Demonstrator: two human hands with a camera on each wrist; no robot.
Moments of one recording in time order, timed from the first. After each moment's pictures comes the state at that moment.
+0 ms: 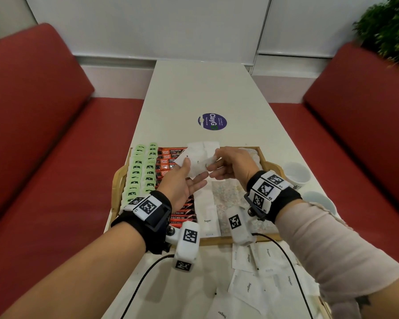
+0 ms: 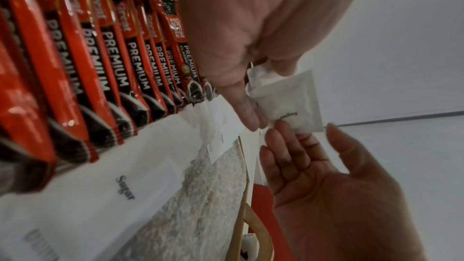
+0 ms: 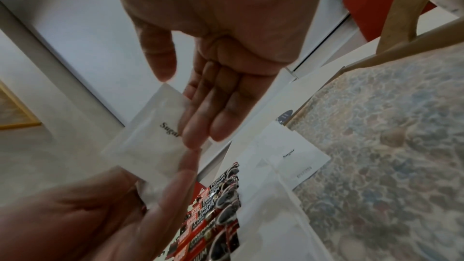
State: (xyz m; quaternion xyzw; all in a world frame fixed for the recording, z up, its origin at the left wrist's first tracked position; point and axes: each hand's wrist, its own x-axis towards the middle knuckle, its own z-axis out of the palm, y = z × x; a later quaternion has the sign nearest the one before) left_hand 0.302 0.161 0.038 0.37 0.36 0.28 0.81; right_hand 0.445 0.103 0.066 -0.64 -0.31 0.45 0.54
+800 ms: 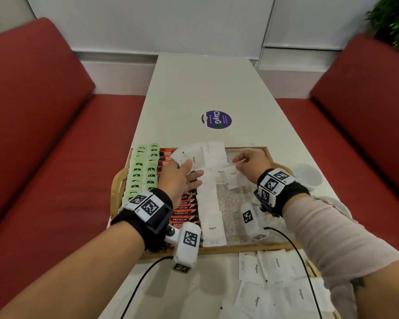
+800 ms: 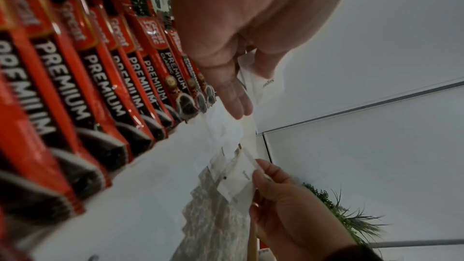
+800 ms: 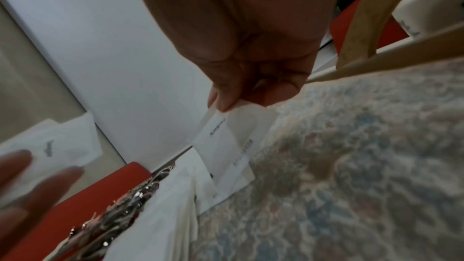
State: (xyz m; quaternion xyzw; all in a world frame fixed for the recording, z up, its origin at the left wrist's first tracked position) left_hand 0.306 0.186 0.027 0.46 0.40 0.30 0.73; right_hand 0.500 0.125 0.021 -0.84 -0.35 0.24 0.34
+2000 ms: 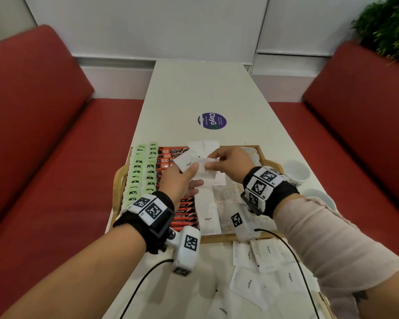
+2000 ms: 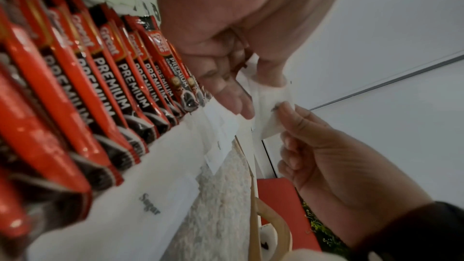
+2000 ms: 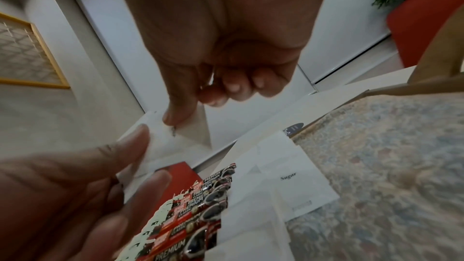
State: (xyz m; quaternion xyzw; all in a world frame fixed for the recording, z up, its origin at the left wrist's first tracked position) left_hand 0.295 0.155 0.036 0.51 0.41 0.29 0.70; right_hand 0.451 0.110 0.057 -0.75 -0.49 0.27 0.35
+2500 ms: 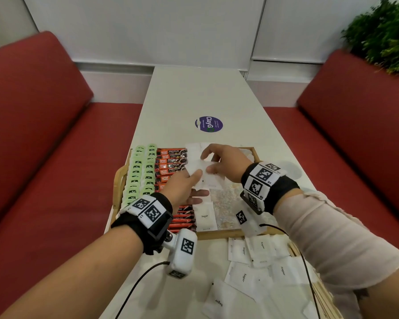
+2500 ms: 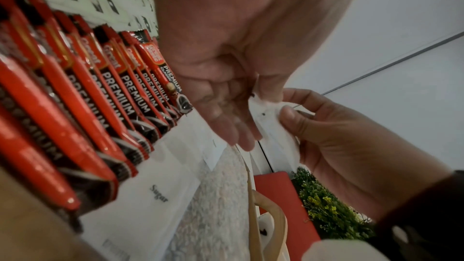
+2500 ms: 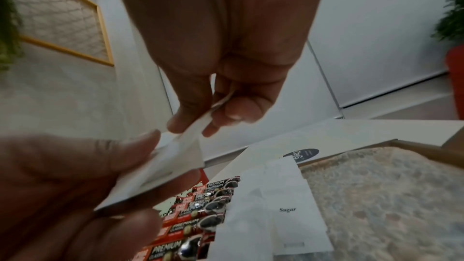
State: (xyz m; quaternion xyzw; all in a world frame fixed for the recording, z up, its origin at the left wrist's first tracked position) left_hand 0.289 0.136 0.051 0.55 0.38 0.17 0.72; right_hand 0.440 0.096 0.084 -0.75 -0.57 0.22 0.26
